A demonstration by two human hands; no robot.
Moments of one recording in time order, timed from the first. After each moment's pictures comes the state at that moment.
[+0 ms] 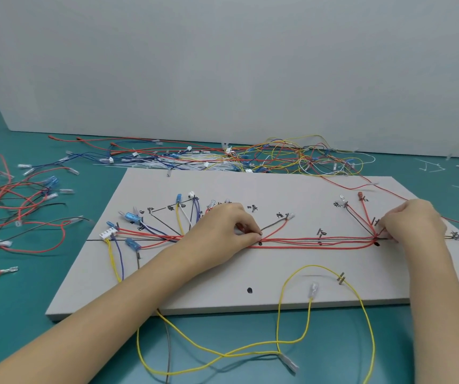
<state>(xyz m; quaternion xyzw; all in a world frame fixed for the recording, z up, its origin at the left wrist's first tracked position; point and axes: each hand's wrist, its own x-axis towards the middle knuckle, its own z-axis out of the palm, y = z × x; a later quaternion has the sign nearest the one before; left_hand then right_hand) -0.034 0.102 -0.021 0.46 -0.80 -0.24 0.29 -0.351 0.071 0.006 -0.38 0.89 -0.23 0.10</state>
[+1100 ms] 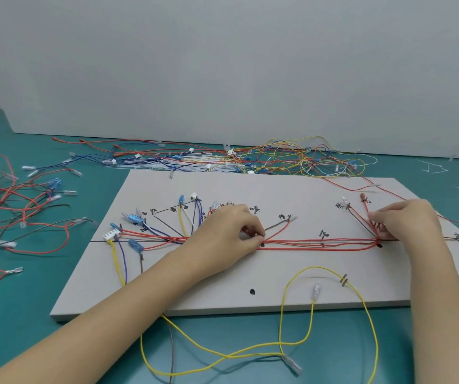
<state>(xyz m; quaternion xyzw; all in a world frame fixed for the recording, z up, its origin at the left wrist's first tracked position) -0.037 0.107 -0.022 0.45 -0.82 -0.19 0.29 -0.344 0.075 0.007 -0.41 0.83 -0.33 0.17</state>
